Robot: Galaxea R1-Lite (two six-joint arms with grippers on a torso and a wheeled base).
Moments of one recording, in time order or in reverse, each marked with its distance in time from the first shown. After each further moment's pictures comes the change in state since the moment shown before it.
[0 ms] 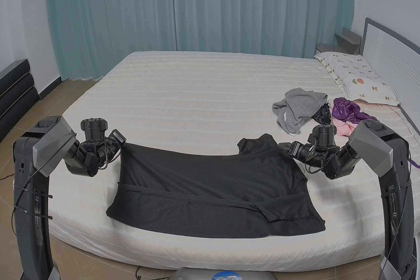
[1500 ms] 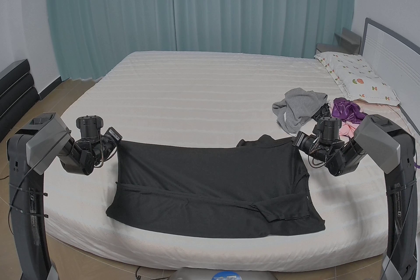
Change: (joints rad) left arm 0.013 -0.050 0.047 -0.002 0.006 0.003; right arm -0.002 -0.067 0.049 -0.087 -0.064 0.021
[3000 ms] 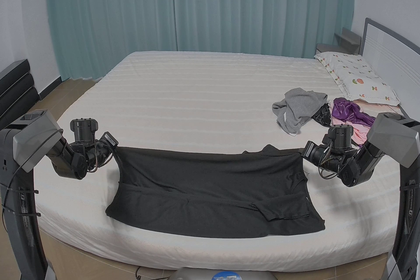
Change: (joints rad) left arm 0.002 -0.108 0.170 -0.004 -0.007 0.005; right arm -0.002 -0.172 0.336 -0.088 0.023 0.050
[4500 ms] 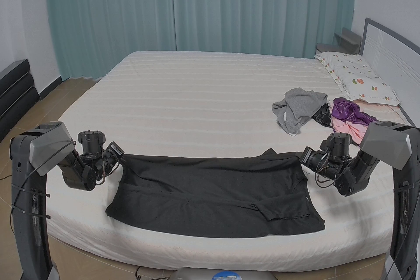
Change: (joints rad) left arm -0.018 0.129 0.000 -0.144 0.020 -0.003; right arm 0.006 0.075 0.046 -0.176 0.026 0.016
